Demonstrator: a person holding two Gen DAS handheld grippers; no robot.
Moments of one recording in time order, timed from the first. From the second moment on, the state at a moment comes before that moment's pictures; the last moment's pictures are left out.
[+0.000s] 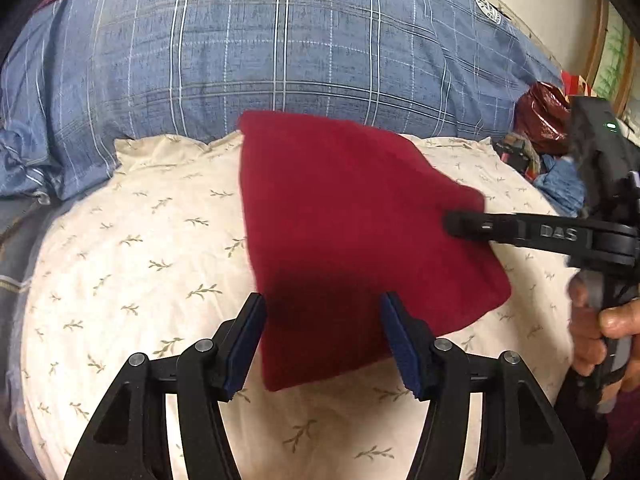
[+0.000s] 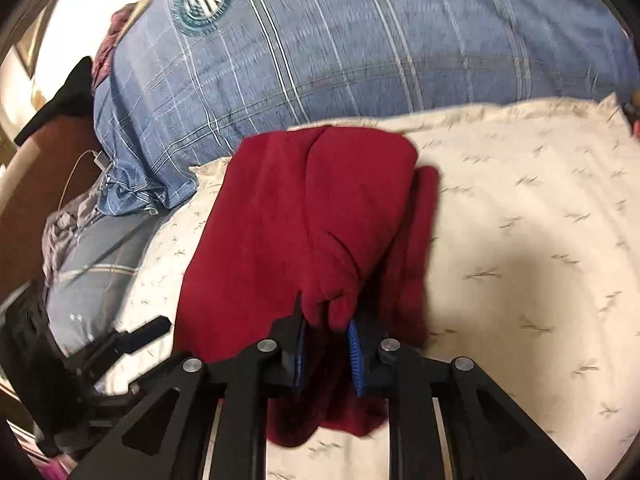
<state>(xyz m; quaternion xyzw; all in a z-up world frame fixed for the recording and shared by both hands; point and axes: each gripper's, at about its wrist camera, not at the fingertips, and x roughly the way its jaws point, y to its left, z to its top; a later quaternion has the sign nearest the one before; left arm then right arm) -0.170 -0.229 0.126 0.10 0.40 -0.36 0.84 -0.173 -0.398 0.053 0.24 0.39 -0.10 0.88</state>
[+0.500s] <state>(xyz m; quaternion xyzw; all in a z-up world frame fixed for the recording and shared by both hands) -0.121 -0.225 0.101 0.08 0.40 -0.30 0.86 -0.186 -0.383 0.096 0.21 0.34 -0.14 0.91</state>
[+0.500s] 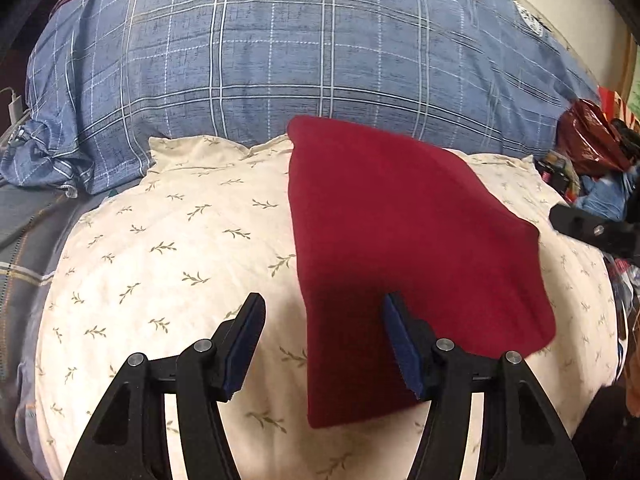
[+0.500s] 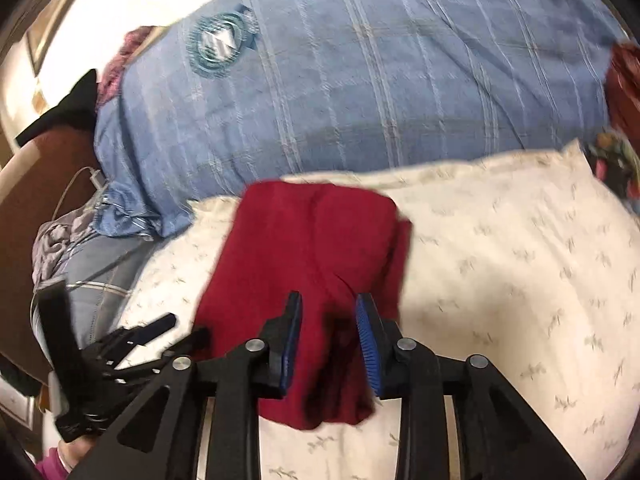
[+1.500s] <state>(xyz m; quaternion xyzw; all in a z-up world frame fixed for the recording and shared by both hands) -0.109 -0.222 0.102 0.05 0.40 -0.29 0.87 -0.160 -0.379 0.066 0.14 0.40 -0.19 0.88</state>
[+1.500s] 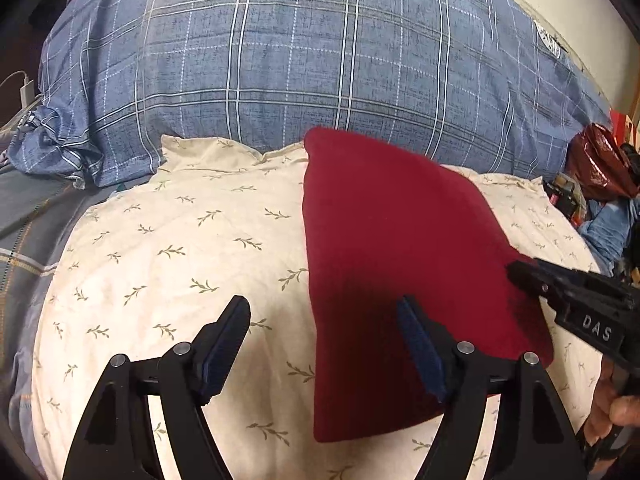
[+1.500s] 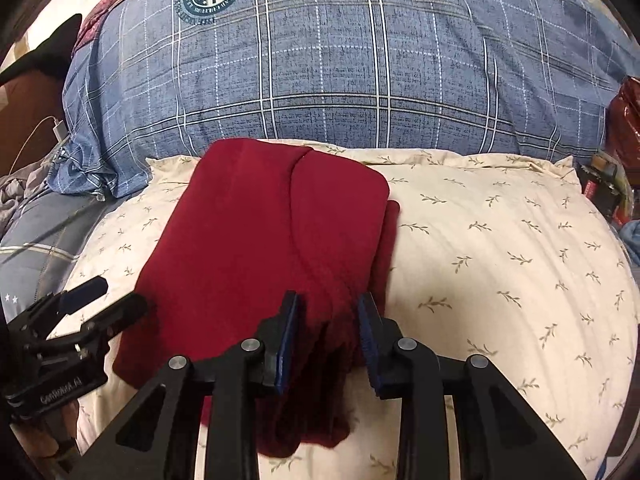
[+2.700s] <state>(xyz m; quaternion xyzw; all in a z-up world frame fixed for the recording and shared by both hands) -0.062 -0.218 0.084 -0.02 0.46 -0.33 0.82 -0.177 -0.426 0.060 0.28 0.36 -0.15 0.88</state>
